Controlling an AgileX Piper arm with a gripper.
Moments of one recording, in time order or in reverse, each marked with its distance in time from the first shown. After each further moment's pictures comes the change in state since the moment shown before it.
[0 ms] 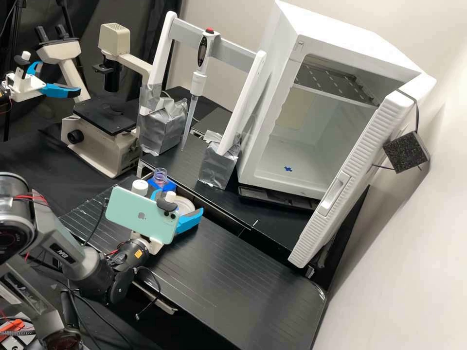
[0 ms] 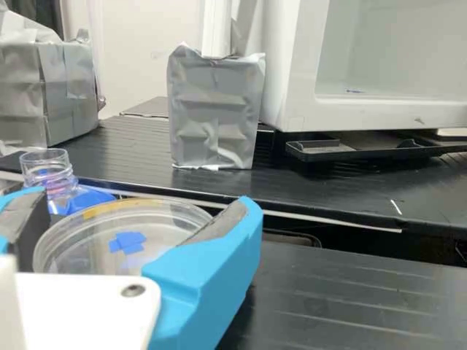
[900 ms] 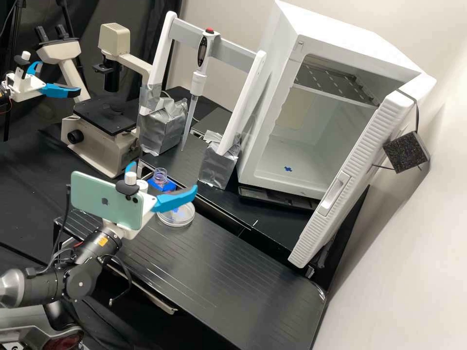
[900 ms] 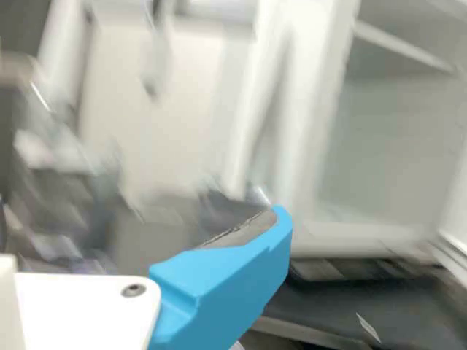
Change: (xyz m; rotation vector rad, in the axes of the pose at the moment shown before) arm -0.039 0.010 -0.077 -0.014 0.238 0.189
